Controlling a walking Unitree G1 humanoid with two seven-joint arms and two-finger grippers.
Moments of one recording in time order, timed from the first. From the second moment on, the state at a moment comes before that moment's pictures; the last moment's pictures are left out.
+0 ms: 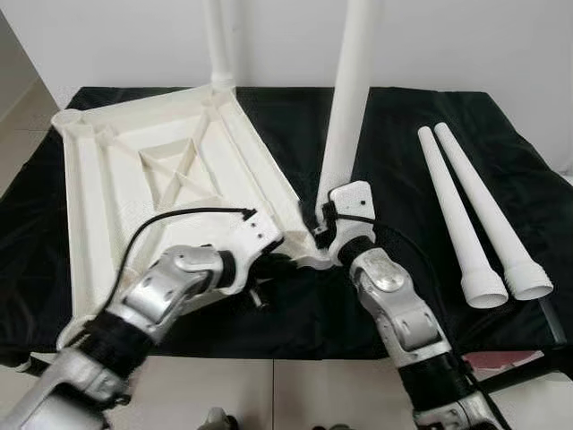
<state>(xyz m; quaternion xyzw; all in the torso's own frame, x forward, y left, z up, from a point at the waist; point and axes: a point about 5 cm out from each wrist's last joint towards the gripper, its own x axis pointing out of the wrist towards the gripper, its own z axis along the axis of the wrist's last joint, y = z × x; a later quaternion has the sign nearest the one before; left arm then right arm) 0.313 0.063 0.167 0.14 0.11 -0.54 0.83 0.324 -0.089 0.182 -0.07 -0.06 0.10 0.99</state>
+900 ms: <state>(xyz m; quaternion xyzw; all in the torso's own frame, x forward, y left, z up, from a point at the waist) 0.313 0.050 0.172 0.13 0.11 -0.52 0.84 0.328 -0.084 0.184 -0.04 -0.09 0.03 1.00</state>
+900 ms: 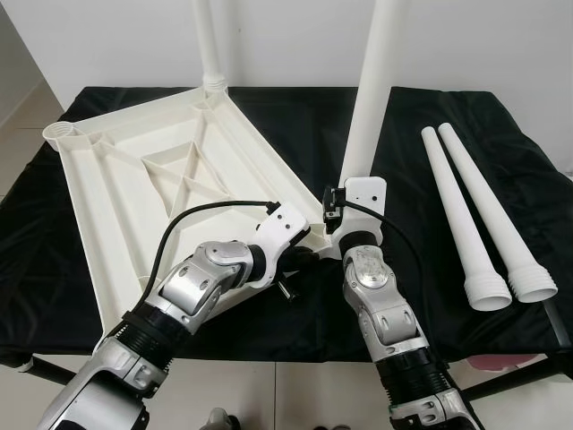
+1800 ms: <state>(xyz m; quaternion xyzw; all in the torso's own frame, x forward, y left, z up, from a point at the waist) 0.295 0.074 0.179 0.18 0.07 -0.52 0.83 0.310 -0.094 0.178 -0.09 -0.07 0.24 0.96</state>
